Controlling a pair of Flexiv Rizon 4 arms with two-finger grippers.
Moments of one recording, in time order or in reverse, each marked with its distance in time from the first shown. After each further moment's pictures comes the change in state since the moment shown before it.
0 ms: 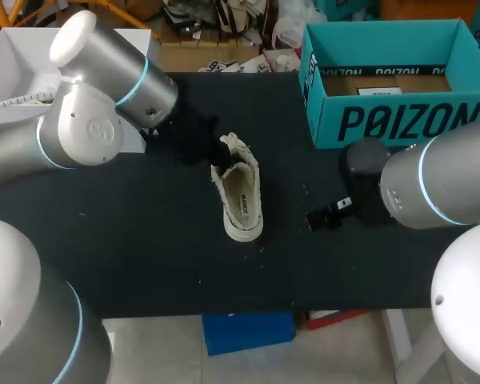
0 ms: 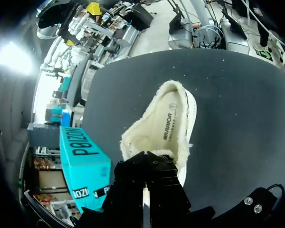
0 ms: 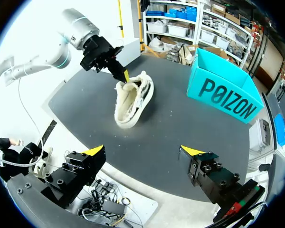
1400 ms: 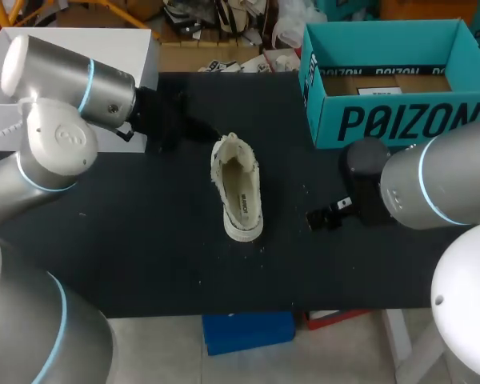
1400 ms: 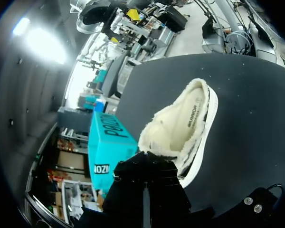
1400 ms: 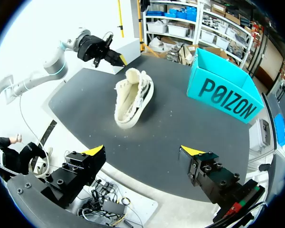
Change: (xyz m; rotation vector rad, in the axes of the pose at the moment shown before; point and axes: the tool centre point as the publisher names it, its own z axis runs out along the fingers) left arm -0.017 0.033 -0.048 -0.021 -0.327 -0.130; right arm 0.000 0.000 0.000 0.000 0.000 0.000
